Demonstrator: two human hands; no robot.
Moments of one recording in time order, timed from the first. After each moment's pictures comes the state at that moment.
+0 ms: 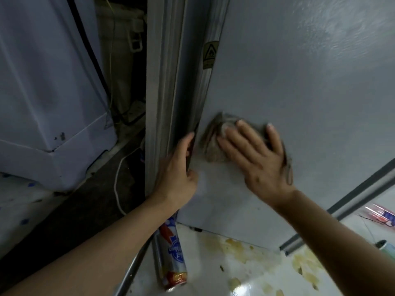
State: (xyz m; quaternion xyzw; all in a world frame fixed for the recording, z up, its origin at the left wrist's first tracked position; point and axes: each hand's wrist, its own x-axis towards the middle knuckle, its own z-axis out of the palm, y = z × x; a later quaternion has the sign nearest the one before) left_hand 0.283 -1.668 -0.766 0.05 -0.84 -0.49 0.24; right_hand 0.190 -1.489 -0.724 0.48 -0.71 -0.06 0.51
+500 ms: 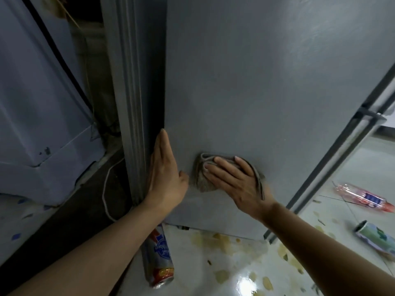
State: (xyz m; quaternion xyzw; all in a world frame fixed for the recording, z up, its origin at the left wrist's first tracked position) left_hand 0.287 -1.617 -0.747 0.11 -0.89 -0.35 0.27; right_hand 0.194 -1.425 -0.772 0.50 -0.75 -0.13 0.41
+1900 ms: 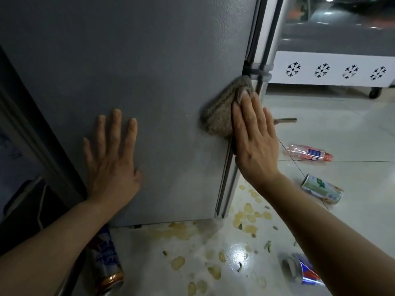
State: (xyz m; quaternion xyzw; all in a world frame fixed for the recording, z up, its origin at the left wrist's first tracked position) left_hand 0.252 -1.560 -0.755 0.03 -0.95 -0.01 0.31; right_hand 0.175 -1.289 -0.736 0.25 -0.81 0.04 0.53
